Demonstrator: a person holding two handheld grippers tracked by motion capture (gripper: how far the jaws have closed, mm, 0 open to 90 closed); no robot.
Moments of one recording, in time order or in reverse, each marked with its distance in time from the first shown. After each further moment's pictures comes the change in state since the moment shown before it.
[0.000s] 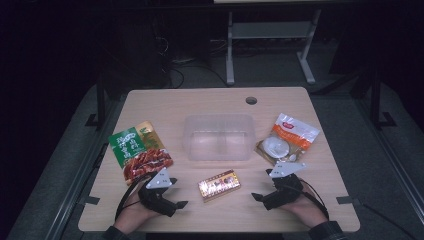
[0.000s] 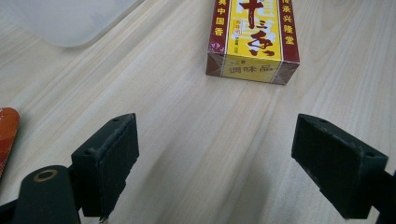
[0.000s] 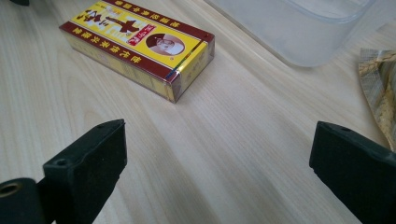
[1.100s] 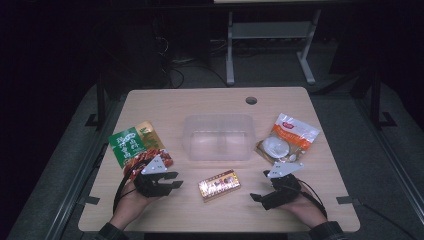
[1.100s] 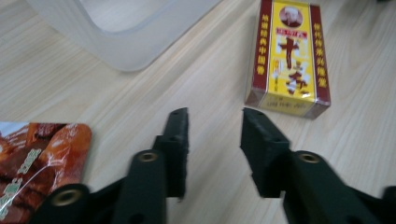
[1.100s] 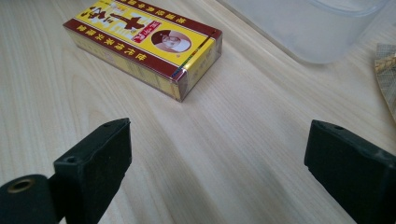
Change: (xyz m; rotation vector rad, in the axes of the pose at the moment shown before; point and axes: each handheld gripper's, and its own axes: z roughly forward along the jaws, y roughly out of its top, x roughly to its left) left arm 0.022 0.022 -0.014 -0.028 0.044 -0.087; right arm 0.001 -0.001 0.005 0.015 0.020 0.003
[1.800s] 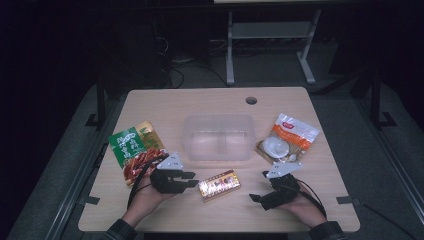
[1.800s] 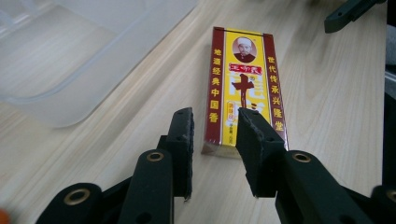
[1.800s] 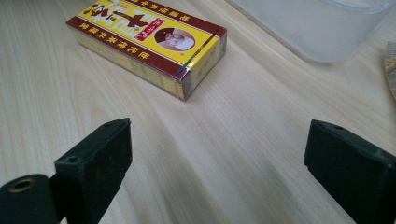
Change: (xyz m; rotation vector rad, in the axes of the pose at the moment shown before) left arm -0.016 0.027 0.030 0.001 -0.129 0.065; right arm 0.000 0.000 0.002 0.008 0.013 -0.003
